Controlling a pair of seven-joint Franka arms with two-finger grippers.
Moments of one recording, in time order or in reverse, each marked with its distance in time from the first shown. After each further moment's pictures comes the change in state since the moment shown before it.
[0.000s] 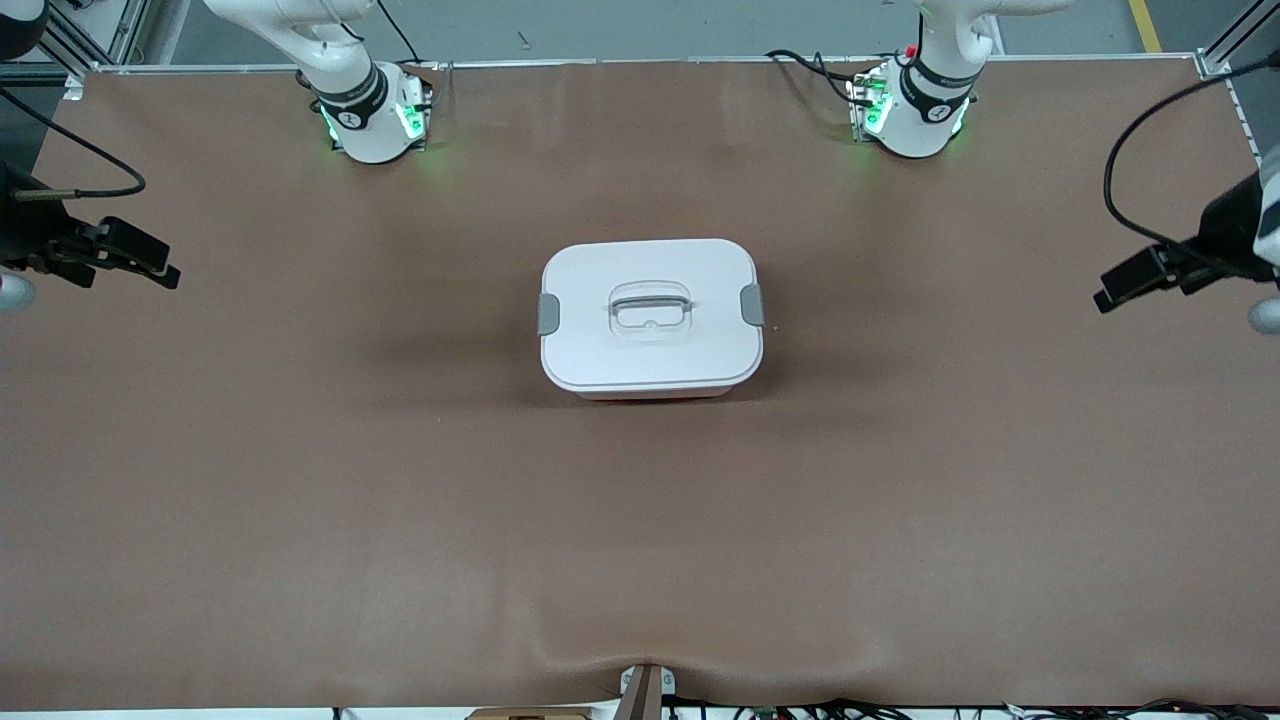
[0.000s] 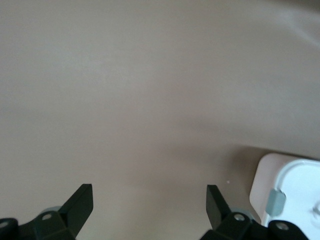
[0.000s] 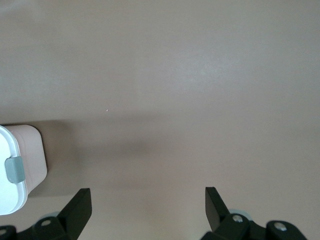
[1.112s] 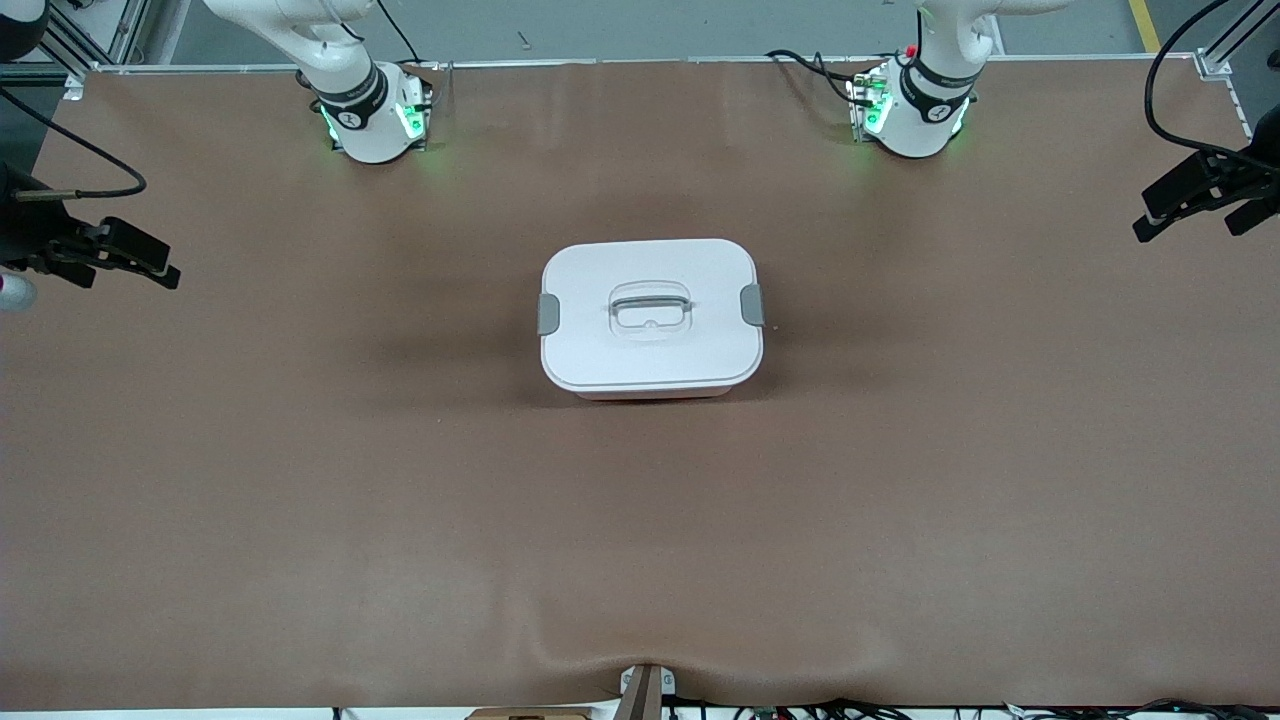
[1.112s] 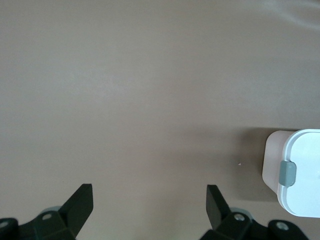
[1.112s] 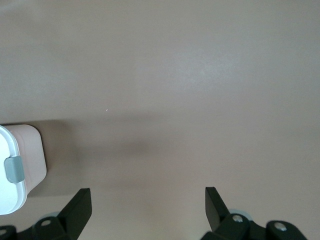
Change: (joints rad) left arm 0.033 -0.117 0.018 -0.075 0.001 -0.005 0.171; right arm 0.000 0.000 0.000 0.000 -0.001 -0.001 -0.001
